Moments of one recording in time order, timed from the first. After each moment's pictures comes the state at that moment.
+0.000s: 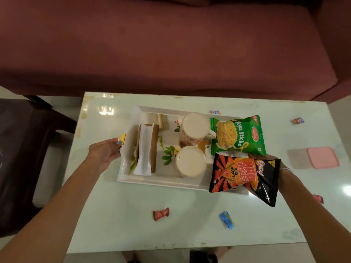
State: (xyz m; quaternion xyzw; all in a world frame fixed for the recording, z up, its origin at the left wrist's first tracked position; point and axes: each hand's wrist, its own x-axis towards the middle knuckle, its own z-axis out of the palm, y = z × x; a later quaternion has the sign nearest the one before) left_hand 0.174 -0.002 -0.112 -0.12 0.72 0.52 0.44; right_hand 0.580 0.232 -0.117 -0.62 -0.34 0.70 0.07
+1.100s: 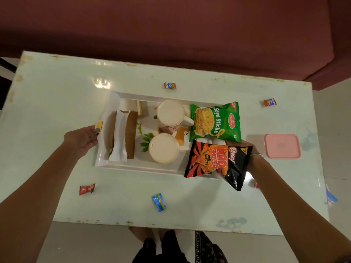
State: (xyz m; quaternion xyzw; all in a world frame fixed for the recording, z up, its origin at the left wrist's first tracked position) left_hand 0.308 0.056 -0.169 -0.18 0.75 0.48 0.41; right_hand 0.689 0.315 -0.177 -0.61 -0.30 0.73 0.10
